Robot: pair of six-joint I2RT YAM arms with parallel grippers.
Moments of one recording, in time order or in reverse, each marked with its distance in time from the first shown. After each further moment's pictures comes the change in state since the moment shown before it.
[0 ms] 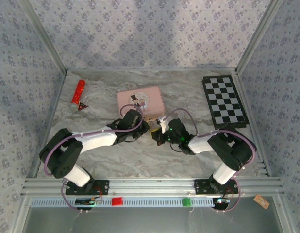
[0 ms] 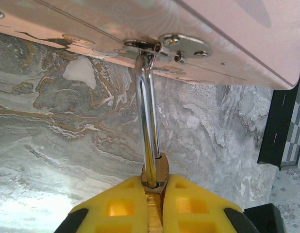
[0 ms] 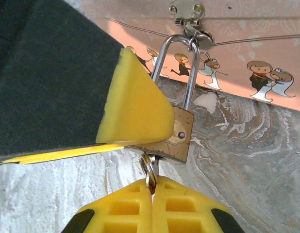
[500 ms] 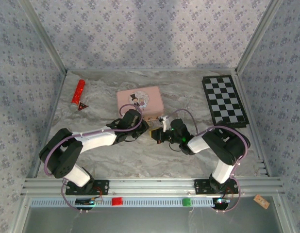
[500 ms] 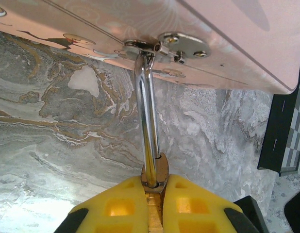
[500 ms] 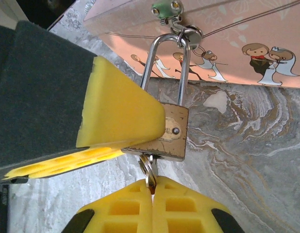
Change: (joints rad) left arm 0.007 0.000 0.000 0.002 -0.014 0.000; right arm -0.031 0.085 -0.020 0.179 -0.086 0.219
